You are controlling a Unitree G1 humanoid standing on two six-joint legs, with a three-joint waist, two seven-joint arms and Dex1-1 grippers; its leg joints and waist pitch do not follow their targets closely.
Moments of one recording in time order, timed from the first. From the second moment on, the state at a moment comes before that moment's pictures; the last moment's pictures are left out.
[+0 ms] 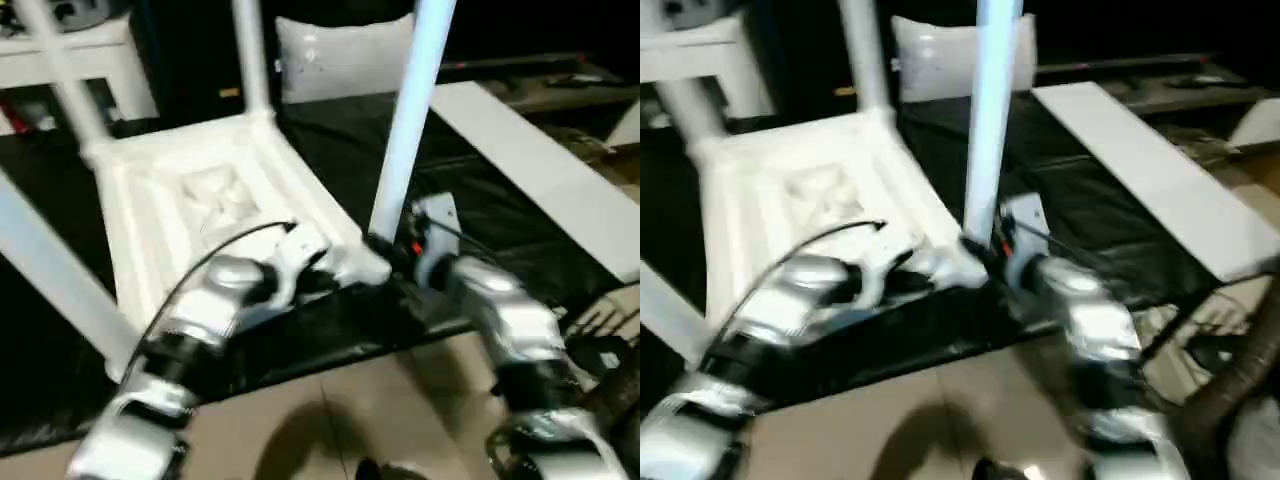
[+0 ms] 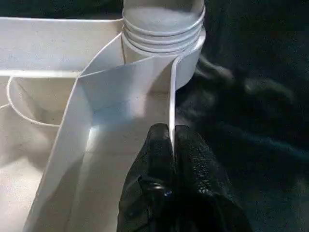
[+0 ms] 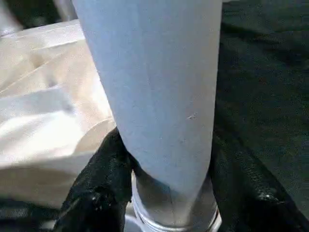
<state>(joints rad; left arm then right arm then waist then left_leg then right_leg) -0.61 0.12 -0.23 0.52 0.07 0.40 -0.70 -0.54 -0.07 -0.04 0.41 0.14 0.40 0.36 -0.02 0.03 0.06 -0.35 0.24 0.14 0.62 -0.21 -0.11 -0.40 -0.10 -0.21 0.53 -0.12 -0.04</state>
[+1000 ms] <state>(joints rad) -0.58 0.43 -0.37 0.53 0.03 -0.03 -1.30 -0.38 -0.50 0.10 0.26 0.29 0.19 1.27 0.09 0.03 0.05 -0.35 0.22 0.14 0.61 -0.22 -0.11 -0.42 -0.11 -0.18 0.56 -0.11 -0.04</state>
